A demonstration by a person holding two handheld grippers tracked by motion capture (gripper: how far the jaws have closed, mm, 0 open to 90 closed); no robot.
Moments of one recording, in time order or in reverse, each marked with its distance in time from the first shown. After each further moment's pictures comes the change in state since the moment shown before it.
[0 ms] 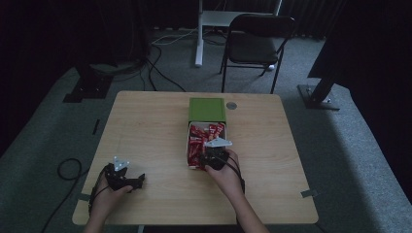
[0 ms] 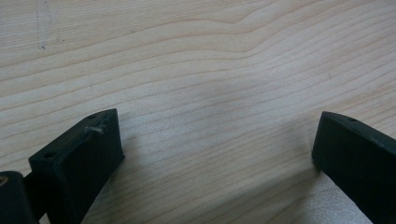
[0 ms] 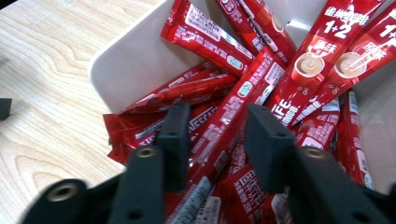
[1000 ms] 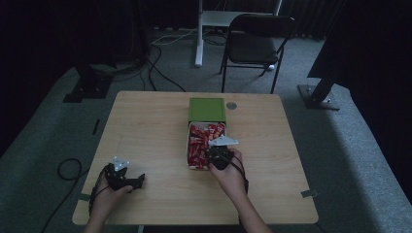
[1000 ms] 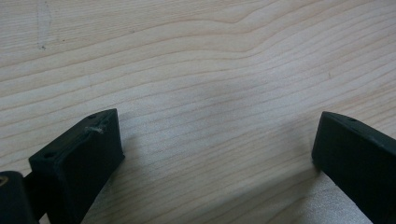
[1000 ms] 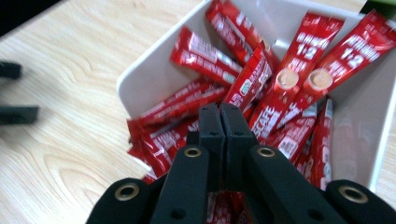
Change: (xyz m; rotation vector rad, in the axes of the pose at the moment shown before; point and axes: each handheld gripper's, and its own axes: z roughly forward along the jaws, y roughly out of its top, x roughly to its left) left arm 0.000 0.000 0.000 0.000 0.000 0.000; right arm -0.002 0.010 -0.029 -0.031 0.011 0.011
